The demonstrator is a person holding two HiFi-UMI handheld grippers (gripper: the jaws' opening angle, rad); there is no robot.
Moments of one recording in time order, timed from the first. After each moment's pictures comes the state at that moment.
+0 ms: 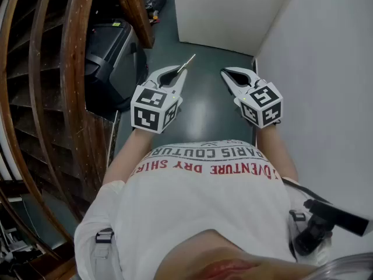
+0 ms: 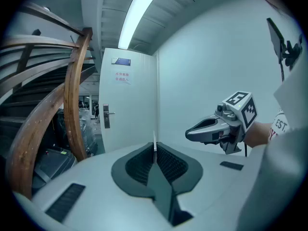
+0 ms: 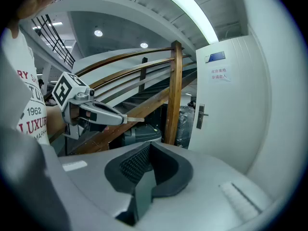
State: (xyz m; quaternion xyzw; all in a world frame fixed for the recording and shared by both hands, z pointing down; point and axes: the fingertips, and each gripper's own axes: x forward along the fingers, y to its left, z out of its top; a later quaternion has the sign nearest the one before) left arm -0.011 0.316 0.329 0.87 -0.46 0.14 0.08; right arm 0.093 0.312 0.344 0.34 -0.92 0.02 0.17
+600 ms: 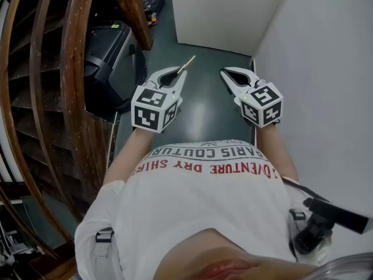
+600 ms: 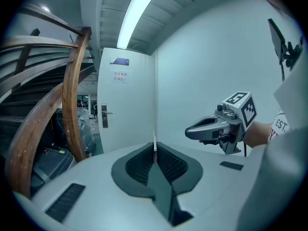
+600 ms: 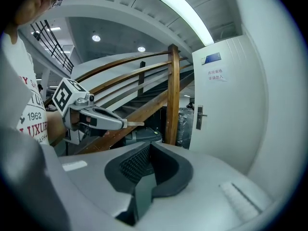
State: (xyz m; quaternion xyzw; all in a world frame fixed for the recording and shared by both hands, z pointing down) left arm -0.001 0.326 0.324 0.88 -0.46 0.14 0.08; right arm 0.102 0.324 0.332 0.34 -0.93 0.03 0.15
